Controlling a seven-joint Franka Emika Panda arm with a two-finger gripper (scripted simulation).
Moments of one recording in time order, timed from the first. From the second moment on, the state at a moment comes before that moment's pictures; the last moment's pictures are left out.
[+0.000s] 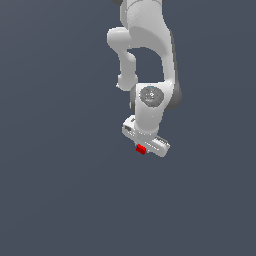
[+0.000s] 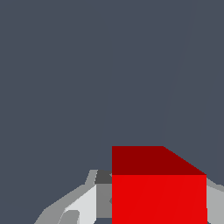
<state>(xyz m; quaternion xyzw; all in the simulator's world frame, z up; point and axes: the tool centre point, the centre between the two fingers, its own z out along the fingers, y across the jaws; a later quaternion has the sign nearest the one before) 0.009 0.066 0.097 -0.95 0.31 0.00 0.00</state>
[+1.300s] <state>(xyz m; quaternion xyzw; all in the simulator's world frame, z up) -0.061 -0.043 0.375 -0.95 0.31 0.00 0.00</state>
